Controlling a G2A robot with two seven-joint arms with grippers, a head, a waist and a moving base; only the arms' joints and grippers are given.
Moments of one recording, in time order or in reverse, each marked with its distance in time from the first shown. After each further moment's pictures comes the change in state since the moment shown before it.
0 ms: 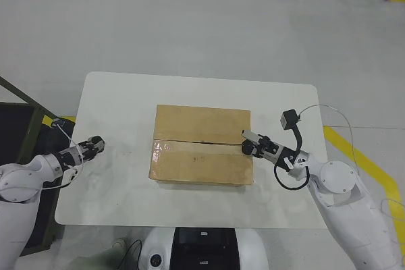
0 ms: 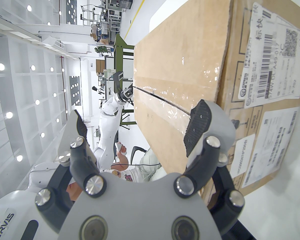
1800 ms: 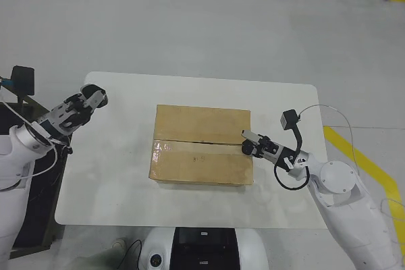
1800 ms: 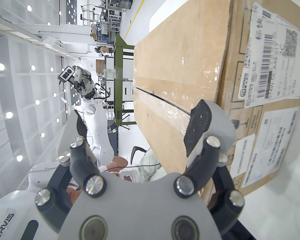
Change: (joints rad) left arm -0.085 0.019 -0.043 -0.312 -0.380 -0.122 0.168; right arm 0.000 0.000 0.000 0.000 0.000 0.000 0.000
